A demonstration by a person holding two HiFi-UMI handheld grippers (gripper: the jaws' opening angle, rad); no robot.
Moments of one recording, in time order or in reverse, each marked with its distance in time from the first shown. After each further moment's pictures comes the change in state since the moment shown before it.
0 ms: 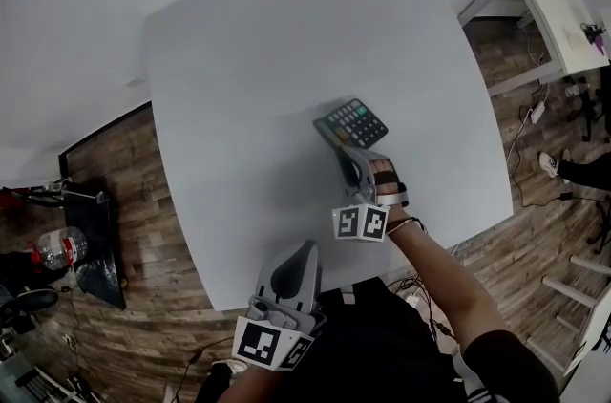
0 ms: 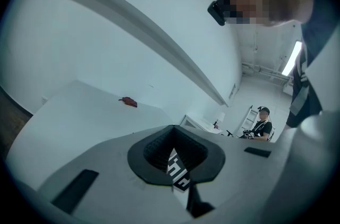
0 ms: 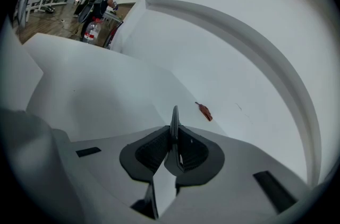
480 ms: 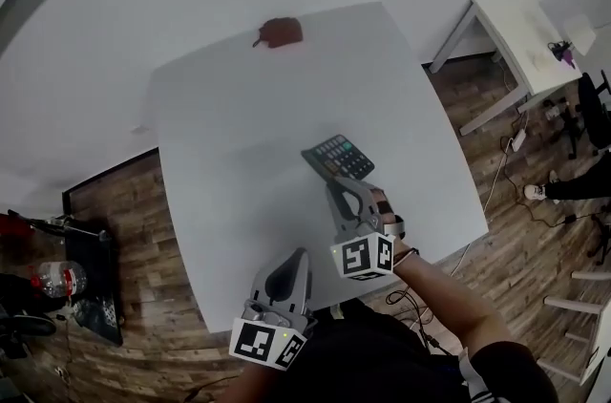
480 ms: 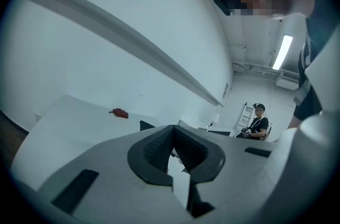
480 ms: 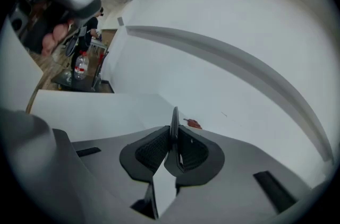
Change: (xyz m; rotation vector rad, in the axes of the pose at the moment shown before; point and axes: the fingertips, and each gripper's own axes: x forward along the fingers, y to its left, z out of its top) left arm 0.001 -0.041 0.022 0.105 -0.047 -0.045; right arm -0.093 -0.088 0.067 0.223 -0.140 -0.005
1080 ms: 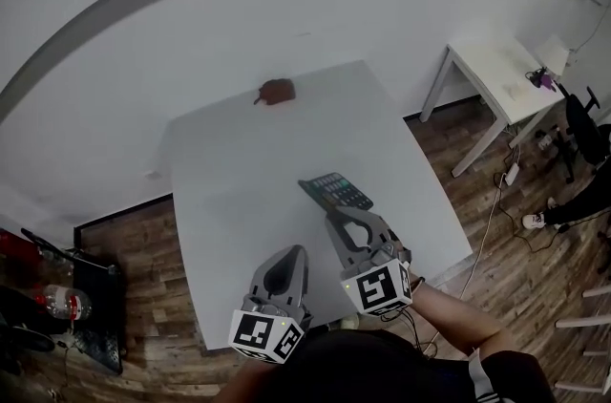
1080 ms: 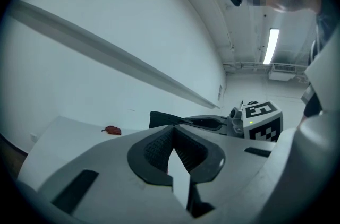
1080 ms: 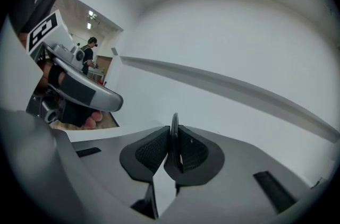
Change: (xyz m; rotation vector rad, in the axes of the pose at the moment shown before) left arm 0.003 -0.058 0.043 0.129 -0.100 -0.029; right arm -0.123 -0.055 0.092 0.135 -0.207 0.001
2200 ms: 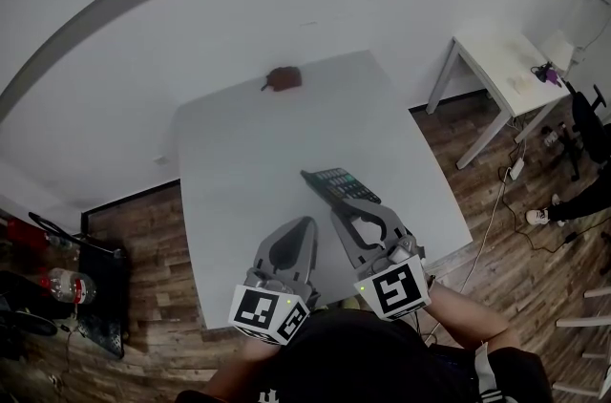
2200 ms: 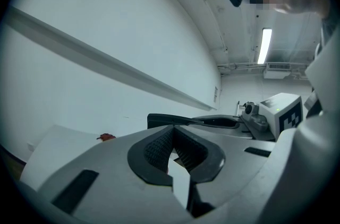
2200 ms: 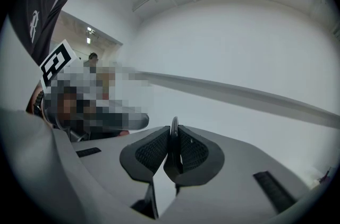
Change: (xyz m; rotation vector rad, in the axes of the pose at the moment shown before) left arm 0.009 -0.030 0.037 0.046 -0.037 -0.033; right arm -0.045 -0.003 0.051 0.091 -0.070 0.050
